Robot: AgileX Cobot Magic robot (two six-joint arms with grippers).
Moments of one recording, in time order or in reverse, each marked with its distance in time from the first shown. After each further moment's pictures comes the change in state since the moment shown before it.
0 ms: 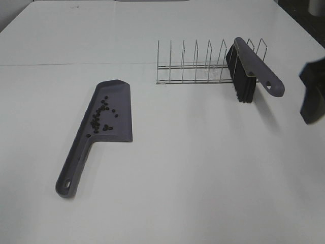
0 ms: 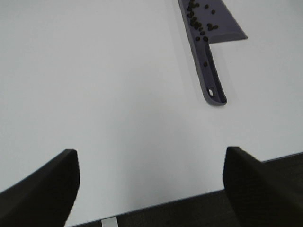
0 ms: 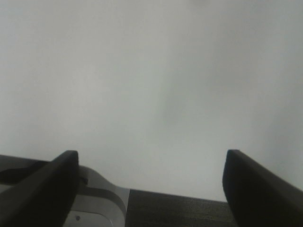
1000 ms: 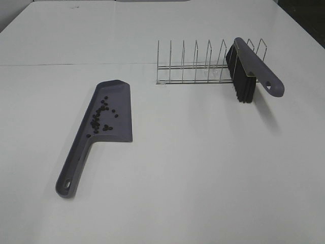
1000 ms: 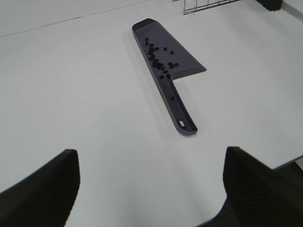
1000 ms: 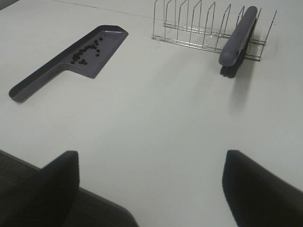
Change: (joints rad) left arm 0.000 -0.091 0.075 -0.118 -0.158 0.179; right arm 0.000 -1.256 0.480 0.208 -0.098 -0.256
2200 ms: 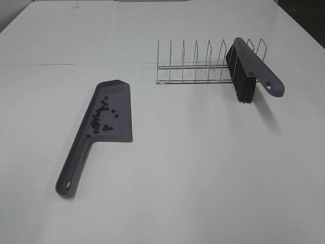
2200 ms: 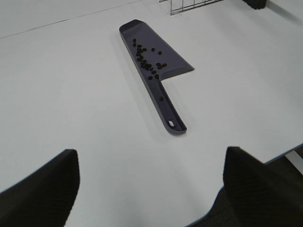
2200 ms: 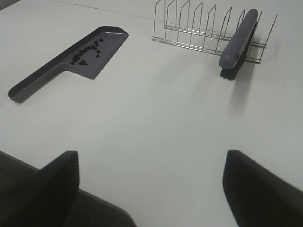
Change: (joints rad) left arm 0.000 0.000 0.000 -0.049 -0.001 0.050; right arm 0.000 0.011 0.000 0.001 -0.010 -0.007
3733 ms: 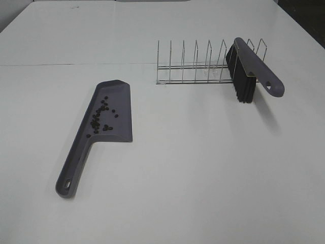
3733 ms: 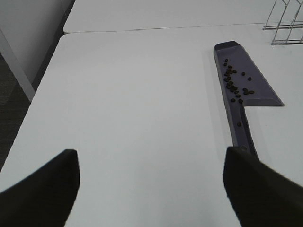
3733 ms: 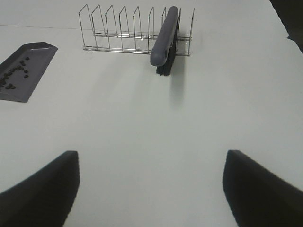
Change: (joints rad) left arm 0.408 -0.074 0.000 0.000 -0.003 0.000; right arm -0.302 -0.013 0.000 0.000 -0.002 0.000
